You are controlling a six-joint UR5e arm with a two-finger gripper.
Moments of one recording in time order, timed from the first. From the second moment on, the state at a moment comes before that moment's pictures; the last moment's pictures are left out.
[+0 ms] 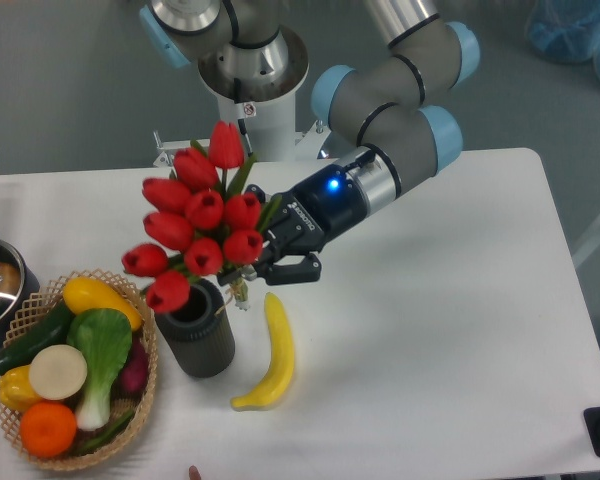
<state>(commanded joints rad) 2.62 -1.86 -1.84 -0.86 -0.08 1.47</state>
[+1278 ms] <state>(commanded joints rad) 2.54 -1.85 -1.94 -0.87 -0.12 1.60</state>
